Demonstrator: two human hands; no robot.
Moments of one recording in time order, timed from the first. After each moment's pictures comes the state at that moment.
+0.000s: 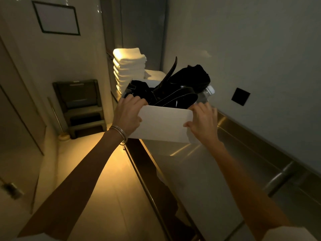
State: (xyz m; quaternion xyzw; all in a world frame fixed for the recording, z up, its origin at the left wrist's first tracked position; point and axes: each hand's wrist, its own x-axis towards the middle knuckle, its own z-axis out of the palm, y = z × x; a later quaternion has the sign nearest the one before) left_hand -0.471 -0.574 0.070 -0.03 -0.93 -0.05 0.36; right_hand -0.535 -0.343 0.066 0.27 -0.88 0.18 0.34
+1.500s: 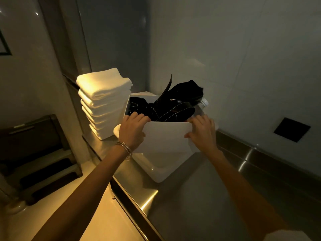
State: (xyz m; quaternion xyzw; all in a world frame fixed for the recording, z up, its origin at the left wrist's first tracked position) left_hand -0.915 -0.793 0.046 -0.17 -0.92 -0.06 0.34; right_hand -0.934 -0.549 0.033 0.17 -0.91 0.16 0.35
